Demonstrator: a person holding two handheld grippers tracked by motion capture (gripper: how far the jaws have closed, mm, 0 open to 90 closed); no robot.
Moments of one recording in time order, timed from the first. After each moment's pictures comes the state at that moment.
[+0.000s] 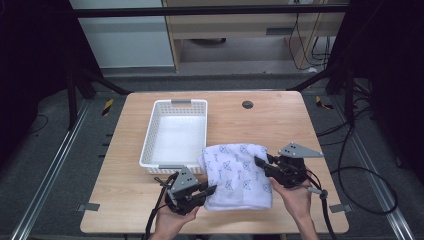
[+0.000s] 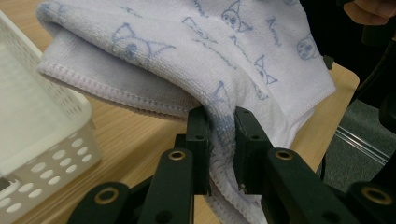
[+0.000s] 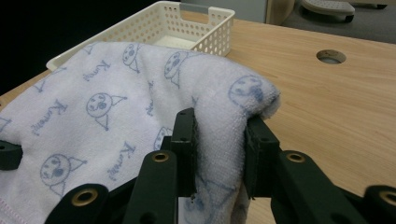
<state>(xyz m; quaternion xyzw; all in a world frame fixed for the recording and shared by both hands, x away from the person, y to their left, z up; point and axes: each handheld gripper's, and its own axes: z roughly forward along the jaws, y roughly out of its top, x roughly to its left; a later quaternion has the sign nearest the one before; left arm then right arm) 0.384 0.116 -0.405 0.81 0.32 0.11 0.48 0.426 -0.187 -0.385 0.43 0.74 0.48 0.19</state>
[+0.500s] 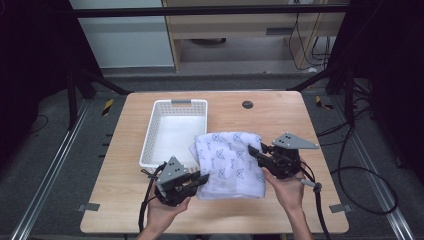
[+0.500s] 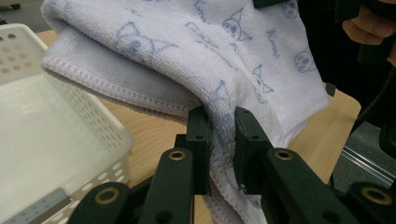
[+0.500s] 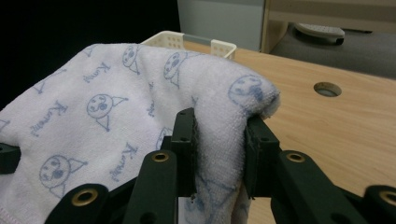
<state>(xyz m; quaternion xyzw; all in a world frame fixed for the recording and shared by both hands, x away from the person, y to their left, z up) 0.393 0.135 -0.379 0.79 0.32 0.13 0.50 0.433 -0.167 -0.356 0.42 0.73 0.50 0.22</state>
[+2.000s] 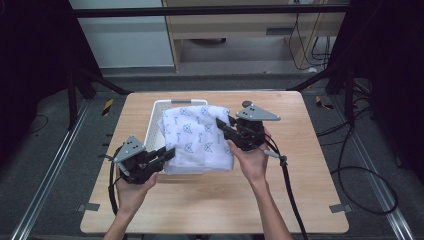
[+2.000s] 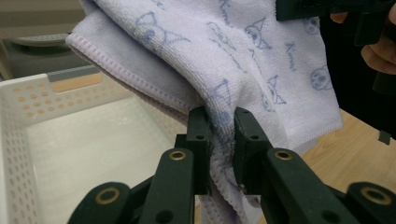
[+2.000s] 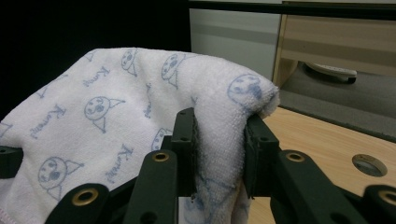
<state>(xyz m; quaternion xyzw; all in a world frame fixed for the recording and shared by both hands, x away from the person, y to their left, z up) 0.423 0.210 -0.347 0.73 0.38 0.19 0.53 0.484 -0.090 -0.320 0.38 0.71 0.54 0.23</state>
